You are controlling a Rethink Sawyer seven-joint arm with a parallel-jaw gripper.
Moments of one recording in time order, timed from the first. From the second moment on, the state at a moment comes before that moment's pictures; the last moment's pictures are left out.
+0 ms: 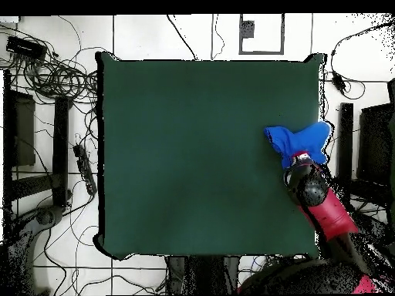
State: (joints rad) arm -0.61 -0.35 -0.07 1.67 0.30 -0.12 1.95
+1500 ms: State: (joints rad) arm -0.37 -0.36 -0.15 1.76 0.62 -0.07 1.95
